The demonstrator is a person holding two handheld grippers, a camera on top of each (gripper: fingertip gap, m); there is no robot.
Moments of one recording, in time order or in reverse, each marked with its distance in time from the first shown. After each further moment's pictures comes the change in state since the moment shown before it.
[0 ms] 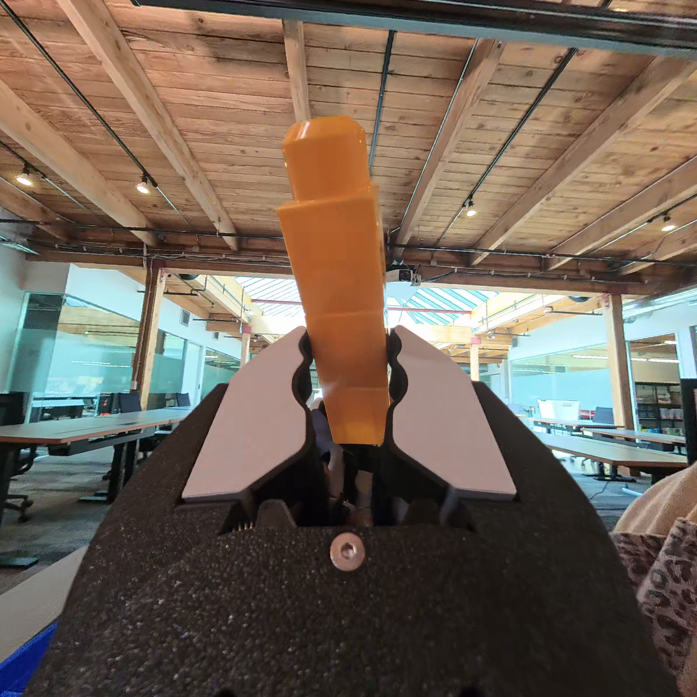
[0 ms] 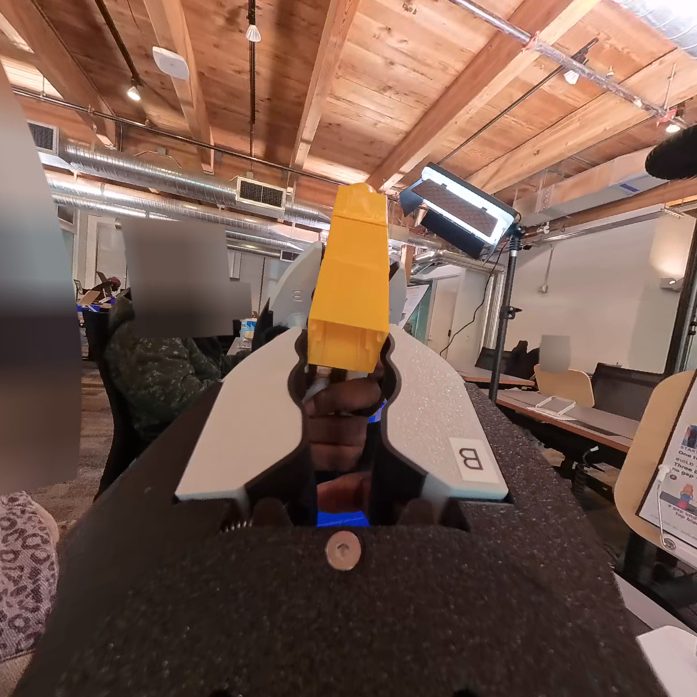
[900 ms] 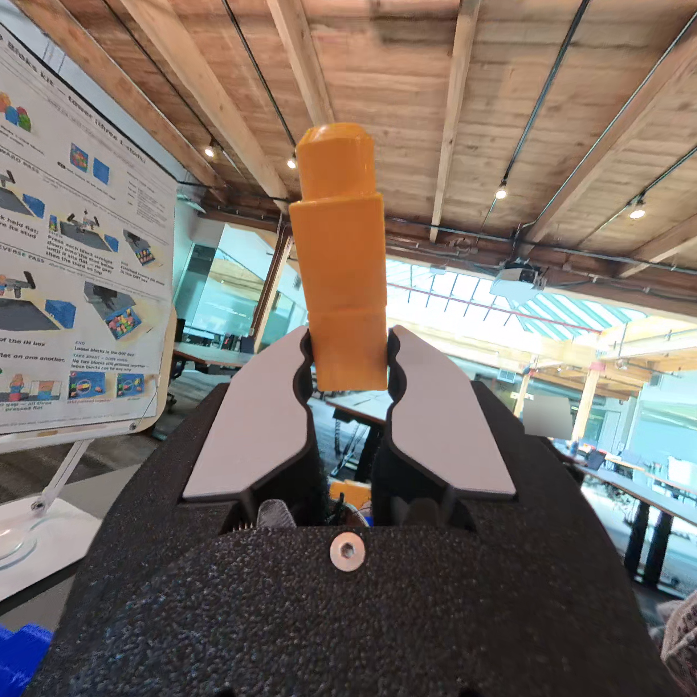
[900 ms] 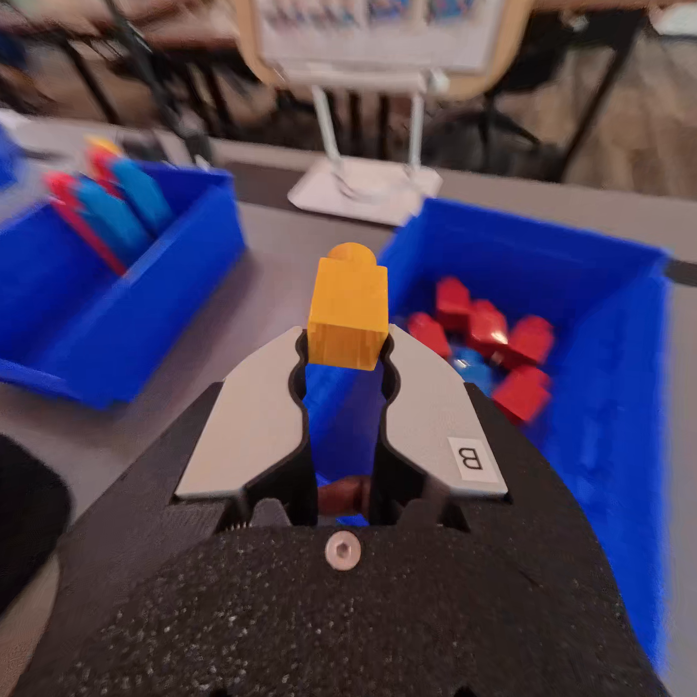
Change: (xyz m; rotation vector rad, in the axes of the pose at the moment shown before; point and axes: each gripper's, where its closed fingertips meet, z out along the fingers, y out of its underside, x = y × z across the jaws) left arm -0.106 -0.026 -0.097 -0.055 -0.371 -0.025; right arm 0.135 0.136 -0.245 -0.876 0.905 0.166
